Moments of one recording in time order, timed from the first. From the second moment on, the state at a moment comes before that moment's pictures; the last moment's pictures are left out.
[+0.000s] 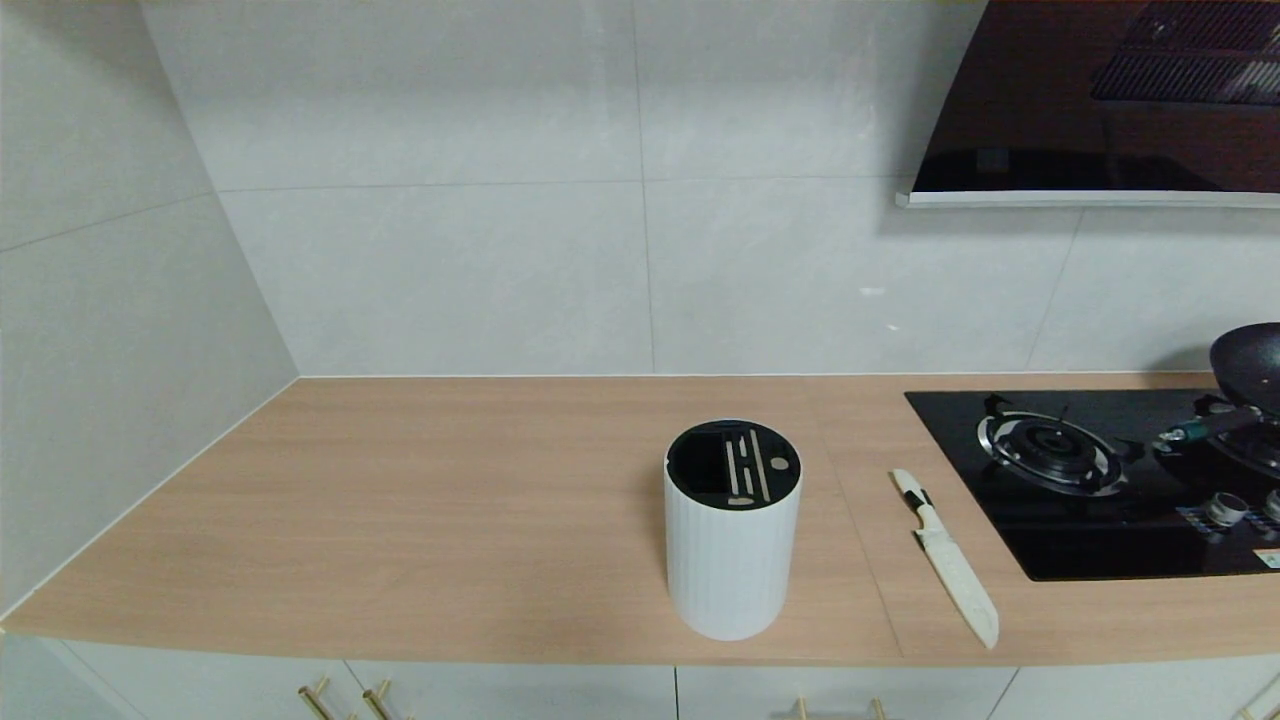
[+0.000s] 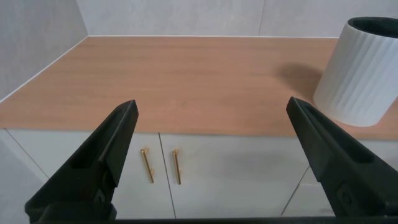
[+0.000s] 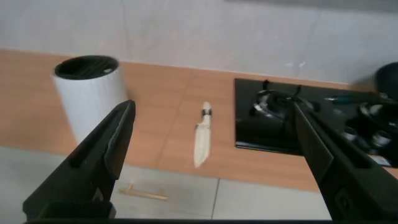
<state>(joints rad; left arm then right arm) 0.00 0.00 0.00 0.00 0.03 -0.01 0.03 0.31 -0.32 0.00 0.09 -0.06</state>
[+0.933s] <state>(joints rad) 0.00 0.00 0.00 0.00 0.03 -0.01 0.11 1.46 -0.60 -0.36 0.11 -0.06</state>
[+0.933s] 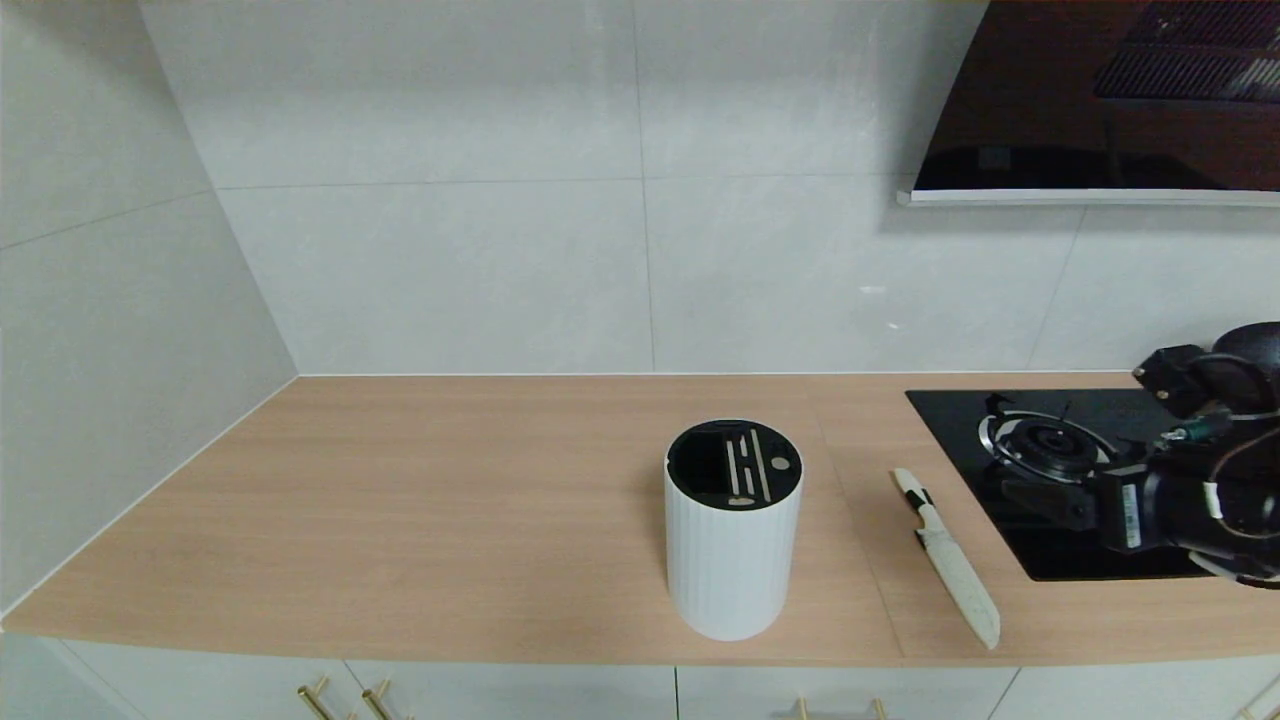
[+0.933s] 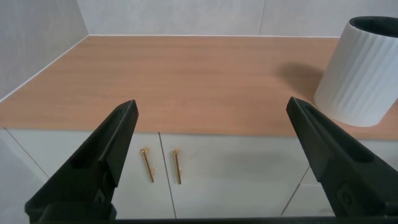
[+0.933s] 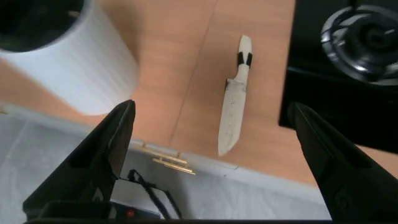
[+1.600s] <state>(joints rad) 0.00 0.00 0.00 0.00 0.03 -0.01 0.11 1.99 -0.65 -0.72 0.01 -0.06</state>
